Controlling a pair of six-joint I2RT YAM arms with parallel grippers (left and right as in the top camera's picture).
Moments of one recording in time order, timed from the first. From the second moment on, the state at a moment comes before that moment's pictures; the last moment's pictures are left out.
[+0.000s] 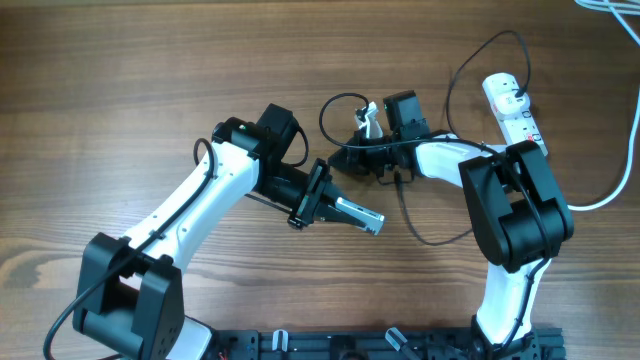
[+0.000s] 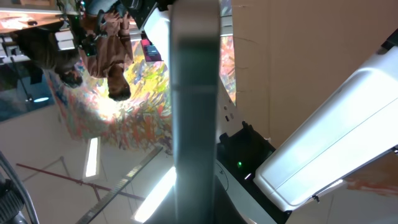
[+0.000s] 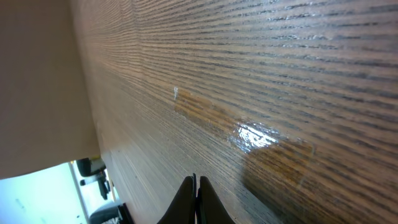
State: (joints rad) left arm -0.45 1.66 1.19 -1.20 1.52 -1.36; right arm 0.34 2.08 1.07 -0.01 -0.85 0.63
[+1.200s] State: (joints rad) left arm -0.41 1.66 1.19 -1.20 1.52 -1.36; right arm 0.34 2.08 1.07 -0.02 -0.84 0.63
